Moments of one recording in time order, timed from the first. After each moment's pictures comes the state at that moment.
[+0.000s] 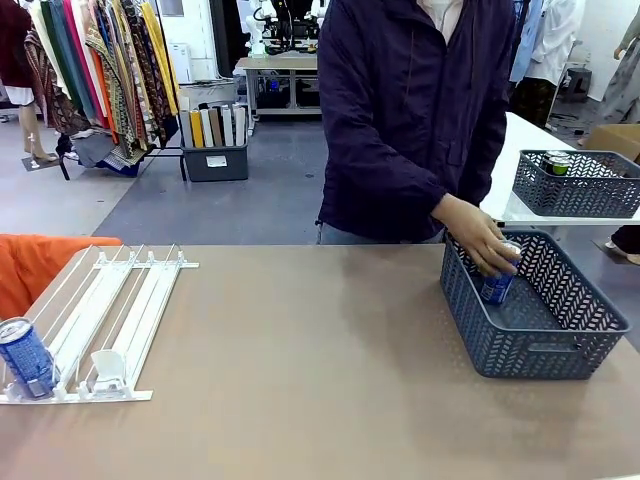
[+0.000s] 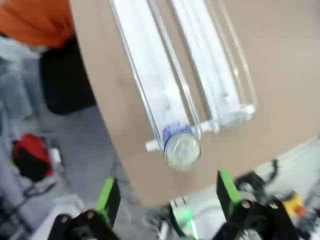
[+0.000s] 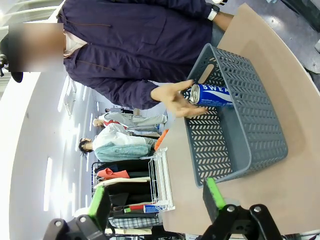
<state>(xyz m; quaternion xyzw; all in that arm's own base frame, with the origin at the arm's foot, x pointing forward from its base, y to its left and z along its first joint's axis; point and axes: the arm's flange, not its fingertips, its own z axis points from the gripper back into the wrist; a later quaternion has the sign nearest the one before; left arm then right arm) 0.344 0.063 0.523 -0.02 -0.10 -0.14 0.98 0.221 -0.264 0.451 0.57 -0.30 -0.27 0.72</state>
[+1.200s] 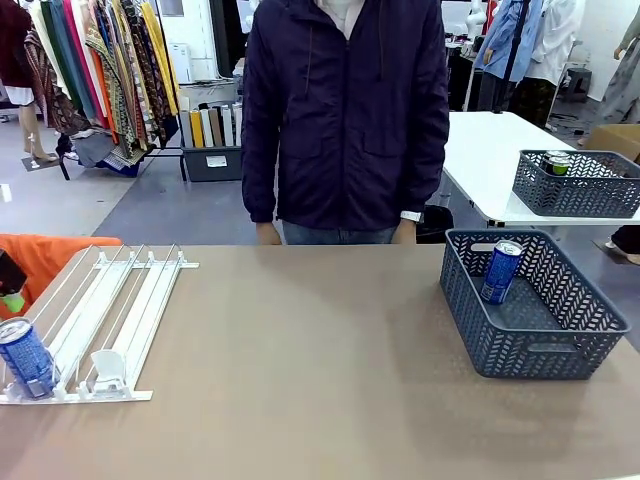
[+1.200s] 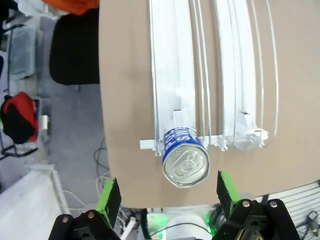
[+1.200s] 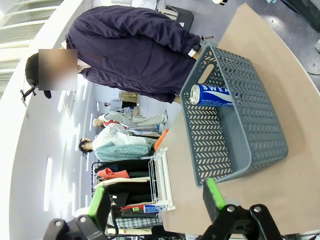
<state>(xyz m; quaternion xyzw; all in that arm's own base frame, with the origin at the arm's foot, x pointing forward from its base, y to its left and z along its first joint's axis) 0.337 0.052 0.475 0.00 -0.09 0.01 1.00 0.221 -0.264 0.451 0.57 -0.30 -0.27 0.72</state>
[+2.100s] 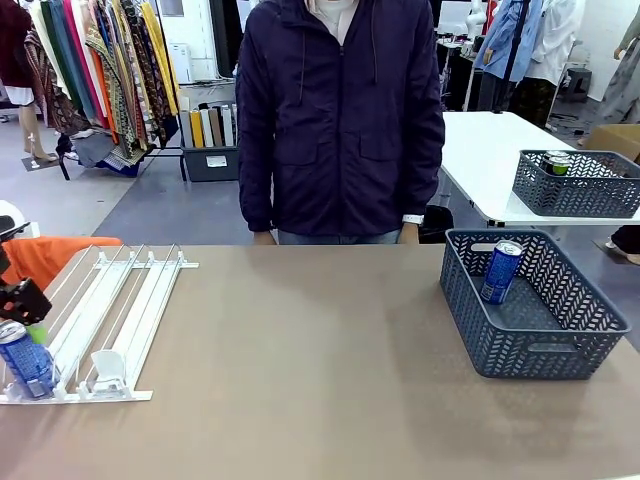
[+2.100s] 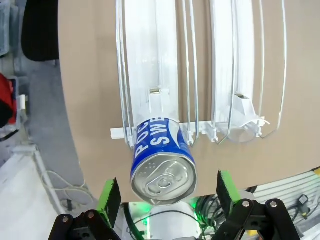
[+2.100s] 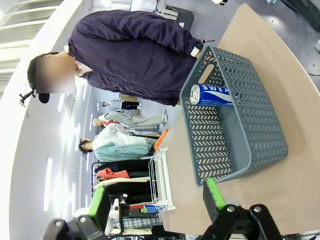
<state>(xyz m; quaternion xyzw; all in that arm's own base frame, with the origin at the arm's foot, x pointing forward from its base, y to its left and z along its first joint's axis) 0.350 0.040 0.424 -0.03 -0.01 0.01 1.00 0.221 -0.264 0.451 0.57 -0.30 -0.27 0.72</state>
